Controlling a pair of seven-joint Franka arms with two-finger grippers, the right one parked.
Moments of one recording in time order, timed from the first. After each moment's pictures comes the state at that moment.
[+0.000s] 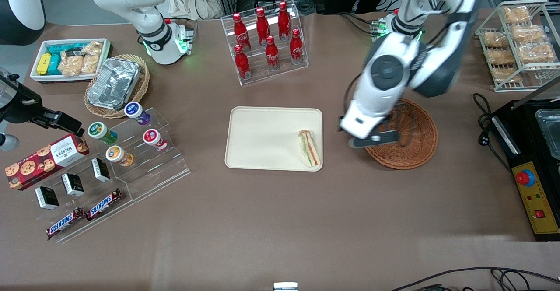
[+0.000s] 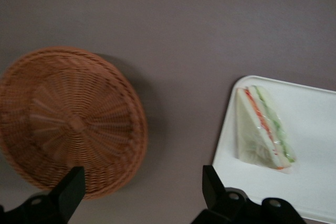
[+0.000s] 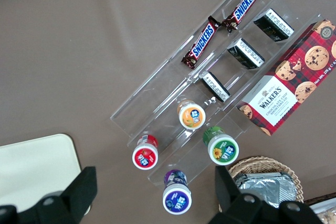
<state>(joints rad) -0.30 0.17 -0.17 -1.83 0.07 1.90 -0.65</state>
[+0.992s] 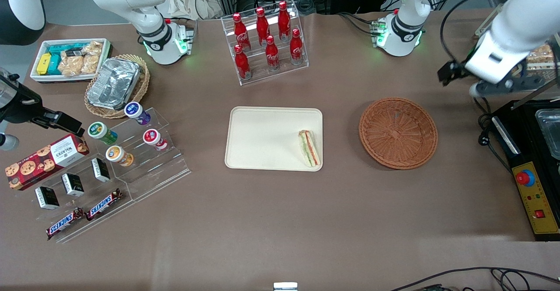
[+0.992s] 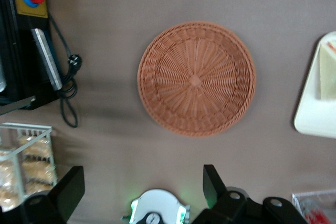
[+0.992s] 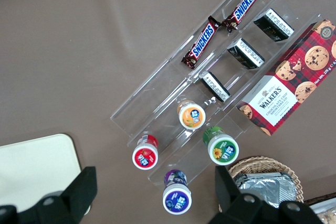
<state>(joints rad) 0.01 -0.19 -0.17 -1.79 0.06 1.45 -0.19</state>
